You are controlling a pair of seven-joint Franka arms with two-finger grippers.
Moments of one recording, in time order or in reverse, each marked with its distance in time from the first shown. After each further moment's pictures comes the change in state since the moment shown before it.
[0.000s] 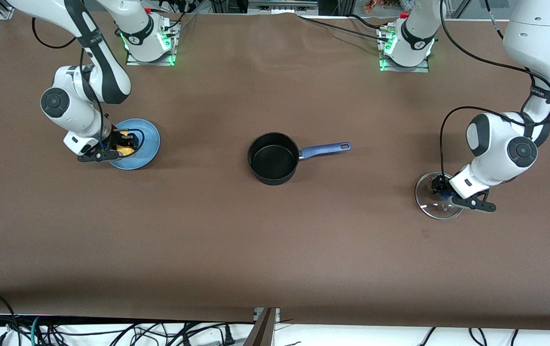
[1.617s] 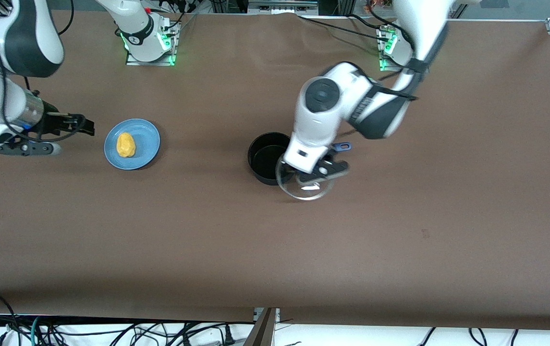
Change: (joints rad) left arm -0.489 0.052 -0.214 0.545 0.126 -0.502 -1.127; right arm 0.000 -0.133 -0.032 0.385 0.002 -0.578 0.064
